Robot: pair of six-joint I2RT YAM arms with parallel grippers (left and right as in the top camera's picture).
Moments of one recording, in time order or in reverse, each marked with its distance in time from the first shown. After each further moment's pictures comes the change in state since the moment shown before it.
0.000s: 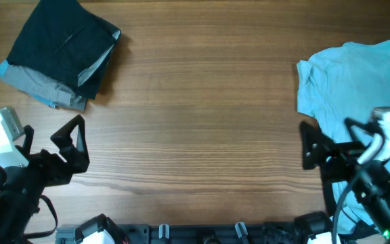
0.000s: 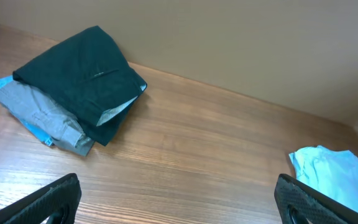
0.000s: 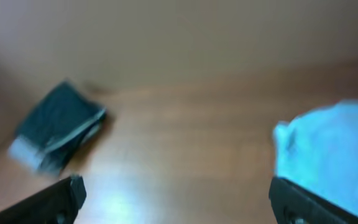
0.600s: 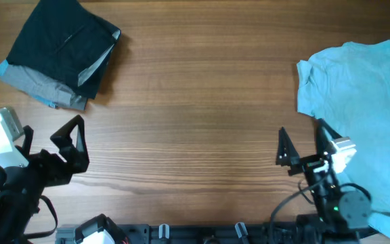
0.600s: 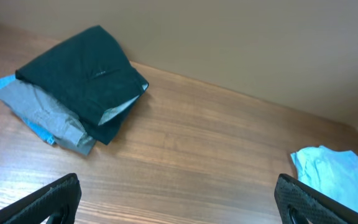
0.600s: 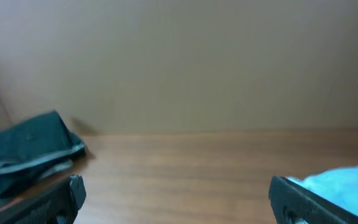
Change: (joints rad) left arm 0.000 0.000 0.000 -0.003 -0.008 0.000; right arm -0.116 -0.588 -1.070 0.873 -0.127 -0.044
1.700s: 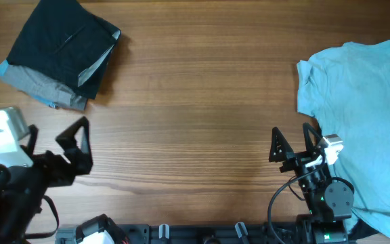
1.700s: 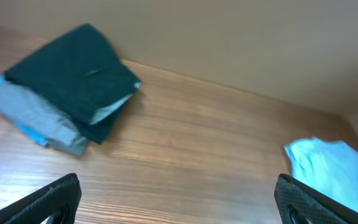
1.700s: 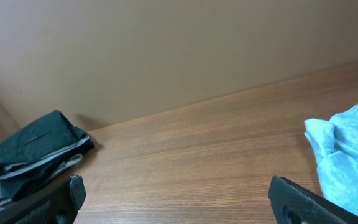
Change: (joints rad) left arm -0.063 0.000 0.000 -0.001 -0.008 0.000; right arm -0.003 -0.007 -0.185 0.109 -0.001 0.175
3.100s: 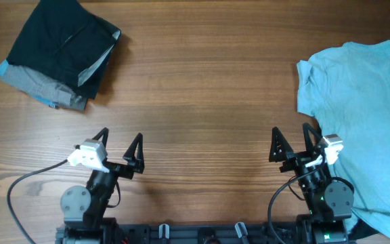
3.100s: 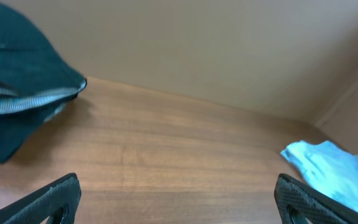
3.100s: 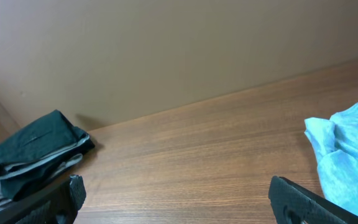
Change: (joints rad) left arm -0.453 -0.795 -1.513 1.185 -0.249 -0.286; right arm 0.000 0.002 0.000 0.000 0.000 0.003
